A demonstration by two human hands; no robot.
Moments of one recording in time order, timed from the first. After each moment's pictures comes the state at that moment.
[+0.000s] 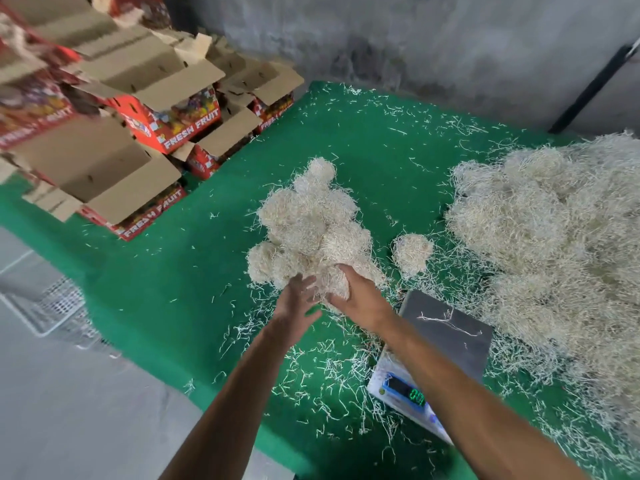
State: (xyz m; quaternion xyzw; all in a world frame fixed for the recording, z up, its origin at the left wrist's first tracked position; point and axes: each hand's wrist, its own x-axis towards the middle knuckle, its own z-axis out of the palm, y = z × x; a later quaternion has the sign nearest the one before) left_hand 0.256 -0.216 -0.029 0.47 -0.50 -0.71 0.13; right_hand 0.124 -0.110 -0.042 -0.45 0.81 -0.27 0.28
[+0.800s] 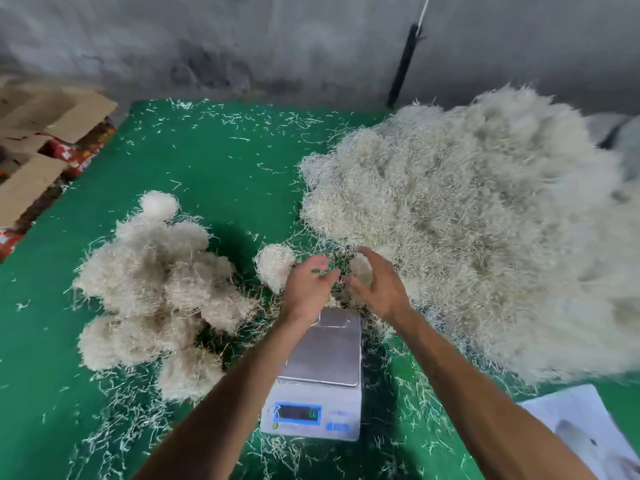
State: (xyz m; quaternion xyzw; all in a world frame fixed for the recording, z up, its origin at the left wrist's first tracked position) left_hand 0.030 -0.050 -0.011 0.21 -0.80 -0.56 0.07; right_hand -0.046 0.114 -0.038 -0.19 0.91 -0.35 0.09
